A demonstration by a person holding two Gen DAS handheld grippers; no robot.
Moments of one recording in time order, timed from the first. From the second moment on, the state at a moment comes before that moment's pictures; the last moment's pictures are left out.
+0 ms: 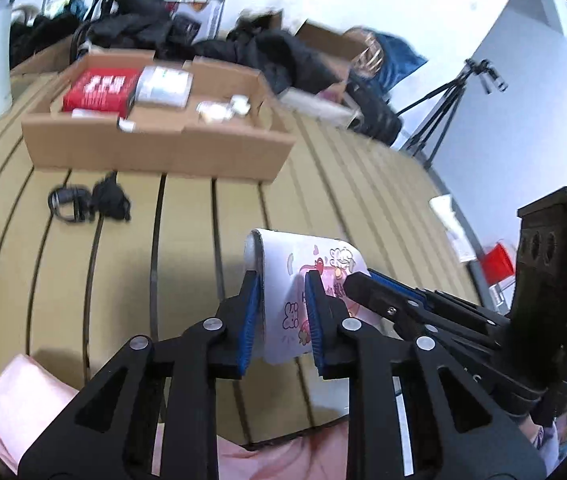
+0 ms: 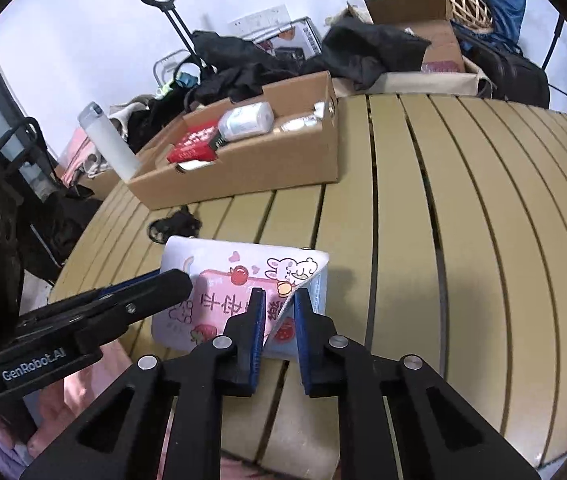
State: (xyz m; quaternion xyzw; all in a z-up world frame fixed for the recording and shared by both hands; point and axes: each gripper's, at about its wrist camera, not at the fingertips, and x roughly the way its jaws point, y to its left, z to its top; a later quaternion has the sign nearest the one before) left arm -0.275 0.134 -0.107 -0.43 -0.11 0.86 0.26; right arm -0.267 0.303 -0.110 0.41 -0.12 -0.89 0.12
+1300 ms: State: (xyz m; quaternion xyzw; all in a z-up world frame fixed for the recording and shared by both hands) left arm -0.529 0.165 -0.150 -0.58 -0.05 0.78 0.22; right arm -0.521 0.291 -0.101 0.53 -0.06 -0.84 0.07
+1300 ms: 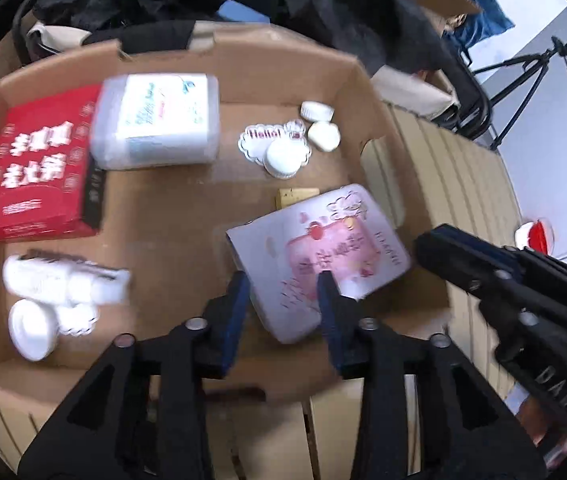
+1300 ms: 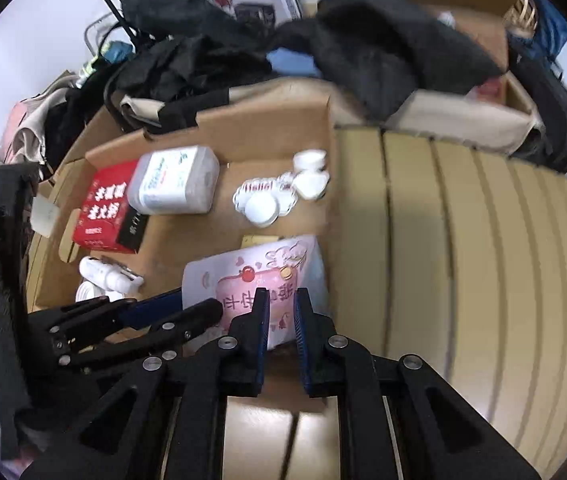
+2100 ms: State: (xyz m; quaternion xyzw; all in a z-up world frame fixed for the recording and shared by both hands) left arm -0.302 0.037 0.040 -0.39 0.06 0.91 0.10; right arm -0.300 0.262 0.087 0.37 0.02 -0.92 0.11
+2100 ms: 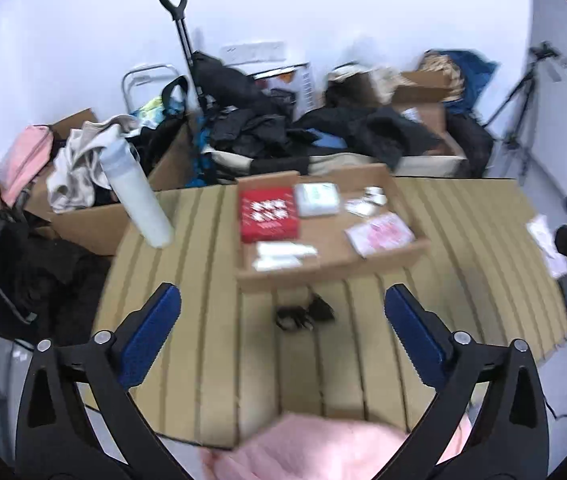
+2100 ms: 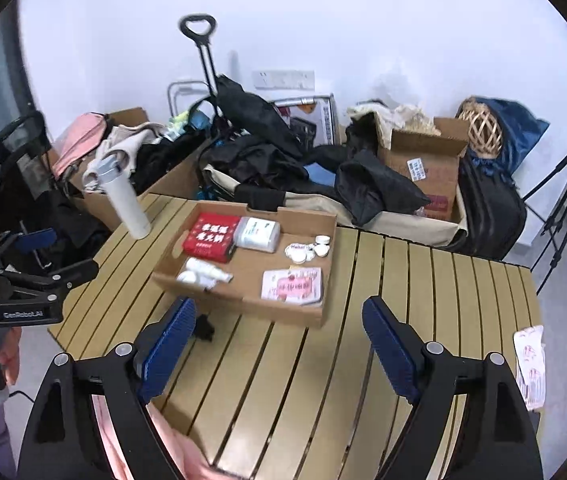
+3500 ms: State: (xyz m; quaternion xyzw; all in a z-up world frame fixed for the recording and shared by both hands) left arm -0.346 0.026 -0.151 -0.45 0.09 0.87 0.16; right arm -0.396 0.155 -0.148 0.46 -0.05 -0.86 0.23
